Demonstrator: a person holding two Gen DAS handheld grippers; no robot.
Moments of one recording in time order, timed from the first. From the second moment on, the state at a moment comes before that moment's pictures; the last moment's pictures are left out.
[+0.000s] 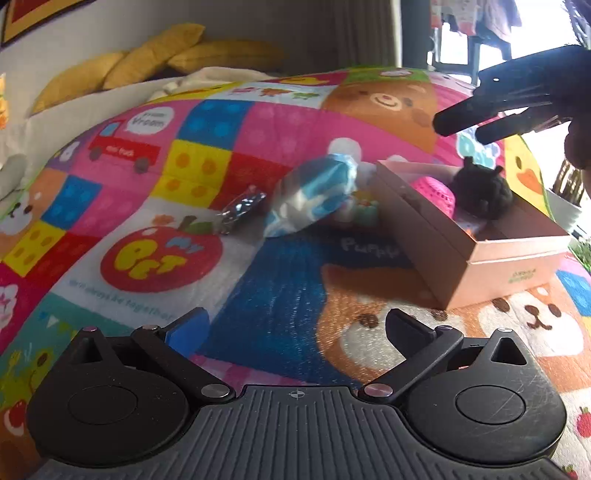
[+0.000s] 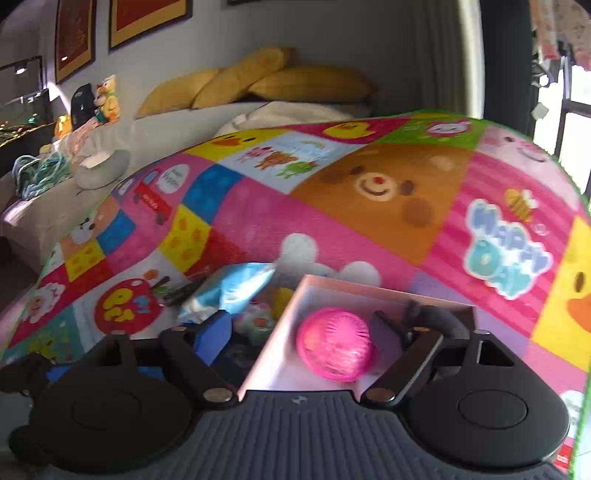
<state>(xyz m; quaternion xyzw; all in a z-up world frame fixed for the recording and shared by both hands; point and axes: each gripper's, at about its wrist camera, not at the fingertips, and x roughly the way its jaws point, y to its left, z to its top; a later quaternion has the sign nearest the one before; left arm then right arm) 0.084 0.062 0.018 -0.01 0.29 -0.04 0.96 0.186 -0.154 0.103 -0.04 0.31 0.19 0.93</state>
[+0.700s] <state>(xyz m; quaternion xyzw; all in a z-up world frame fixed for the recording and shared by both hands) 0.157 0.156 0.039 -0.02 0.27 0.07 0.96 0.232 -0.029 0.055 -0.13 0.36 0.23 0.89</state>
